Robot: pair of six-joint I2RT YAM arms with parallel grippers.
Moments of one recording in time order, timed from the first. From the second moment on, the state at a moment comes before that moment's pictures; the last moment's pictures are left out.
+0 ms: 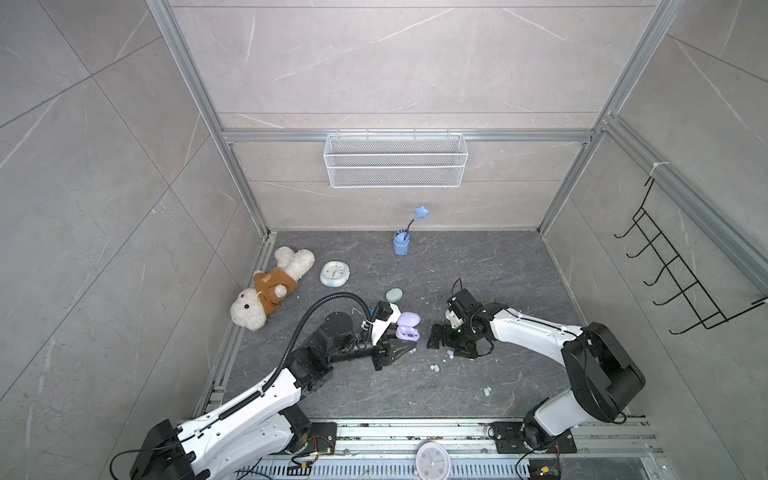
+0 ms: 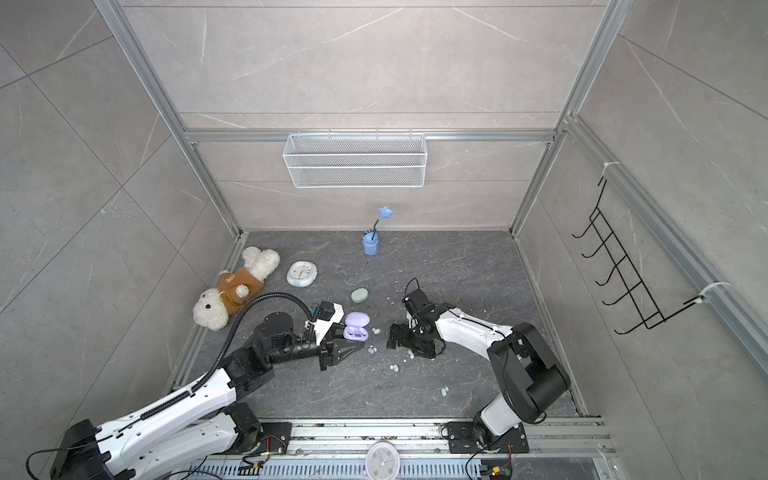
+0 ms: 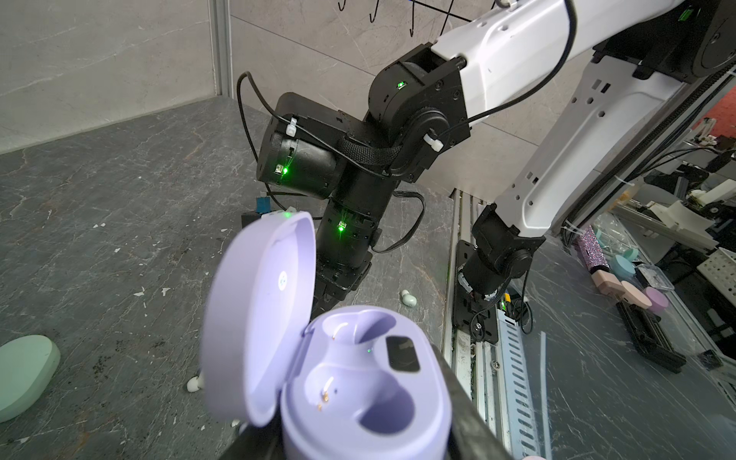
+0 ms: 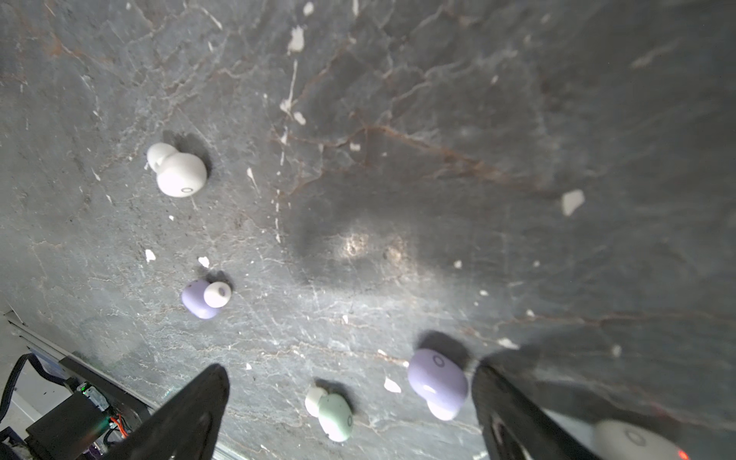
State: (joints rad) left arm -0.82 0.89 0.55 0.11 0.53 -0.13; right arm 0.57 1.57 0.85 -0.56 -0.32 0.69
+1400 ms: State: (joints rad) left arm -0.82 0.88 0.55 0.11 0.53 -0.13; right arm 0.63 1.56 0.88 -0.59 -0.38 0.68
